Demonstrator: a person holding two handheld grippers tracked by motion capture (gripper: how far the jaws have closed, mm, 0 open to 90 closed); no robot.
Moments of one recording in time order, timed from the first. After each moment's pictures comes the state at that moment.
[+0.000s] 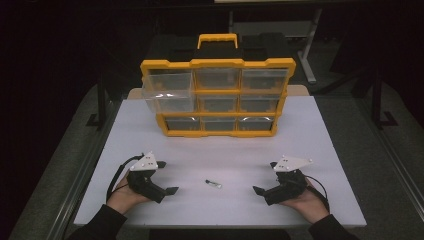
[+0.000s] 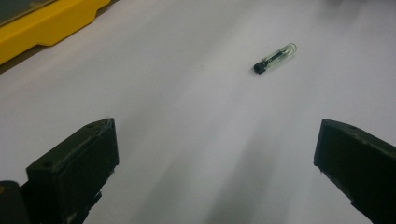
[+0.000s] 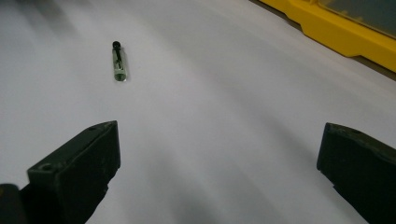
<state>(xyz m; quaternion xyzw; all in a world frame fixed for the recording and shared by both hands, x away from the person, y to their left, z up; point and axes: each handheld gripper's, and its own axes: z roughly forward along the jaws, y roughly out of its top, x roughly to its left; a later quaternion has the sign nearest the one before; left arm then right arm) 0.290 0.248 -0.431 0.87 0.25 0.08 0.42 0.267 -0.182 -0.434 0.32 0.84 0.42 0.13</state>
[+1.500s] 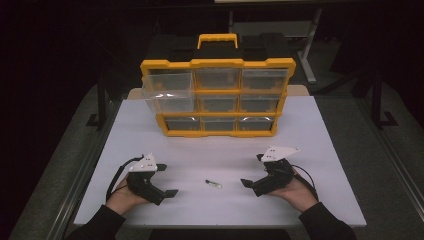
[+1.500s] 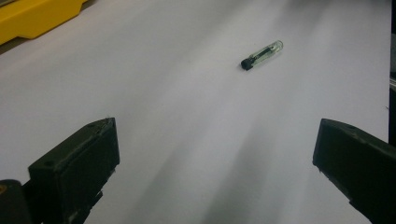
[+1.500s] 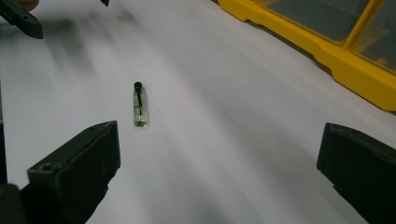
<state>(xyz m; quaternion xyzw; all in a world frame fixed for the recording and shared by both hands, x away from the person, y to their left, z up) 0.287 0.249 -0.432 0.87 0.24 0.06 0.42 0.290 -0.153 -0.420 0.29 0.84 0.44 0.10</state>
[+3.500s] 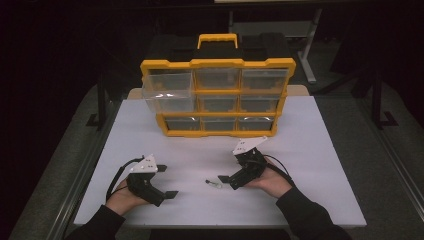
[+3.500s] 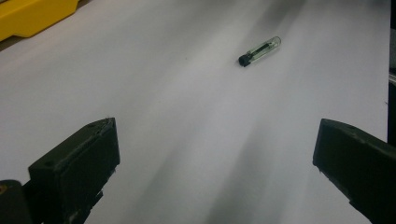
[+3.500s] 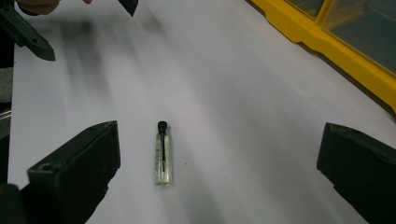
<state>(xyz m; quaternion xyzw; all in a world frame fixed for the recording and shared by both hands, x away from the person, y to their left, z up) 0.285 0.249 -0.433 0.87 0.24 0.06 0.42 0.319 -0.089 -0.415 0.24 0.87 0.43 0.07</state>
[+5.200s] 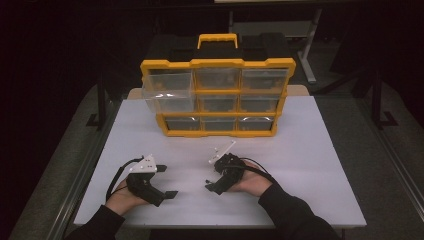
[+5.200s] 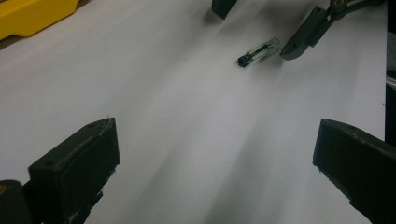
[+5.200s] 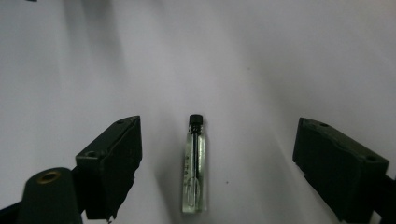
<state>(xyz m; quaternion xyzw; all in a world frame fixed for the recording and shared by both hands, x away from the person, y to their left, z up) 0.285 0.250 -0.434 0.87 0.24 0.06 0.42 0.325 -0.036 -0.438 0.19 0.93 0.33 0.02</state>
